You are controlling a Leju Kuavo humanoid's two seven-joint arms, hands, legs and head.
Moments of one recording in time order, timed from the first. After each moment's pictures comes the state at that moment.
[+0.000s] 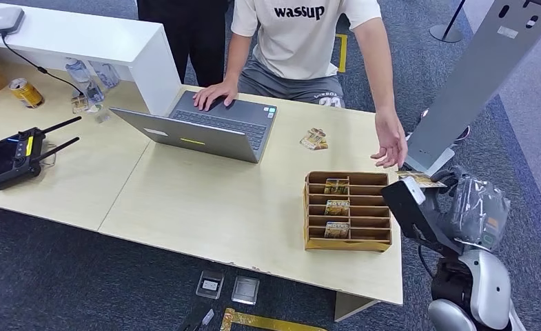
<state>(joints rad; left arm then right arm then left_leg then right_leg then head) -0.10 0.04 -1.19 -0.18 1.33 0.14 -0.30 -0.29 -0.38 0.45 -1.49 1.07 -0.22 0.47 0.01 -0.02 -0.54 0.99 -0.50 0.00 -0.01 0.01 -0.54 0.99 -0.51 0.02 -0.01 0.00</state>
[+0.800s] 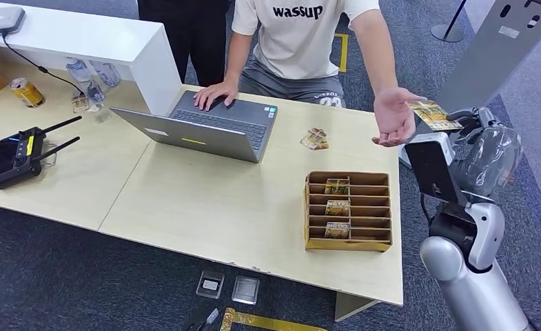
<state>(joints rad) -0.11 0.03 -1.19 -0.18 1.29 0.12 -0.30 -0.57 -0.25 0.45 -1.11 0.87 -0.66 0.05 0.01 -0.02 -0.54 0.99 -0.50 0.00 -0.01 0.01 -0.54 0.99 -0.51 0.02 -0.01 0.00</state>
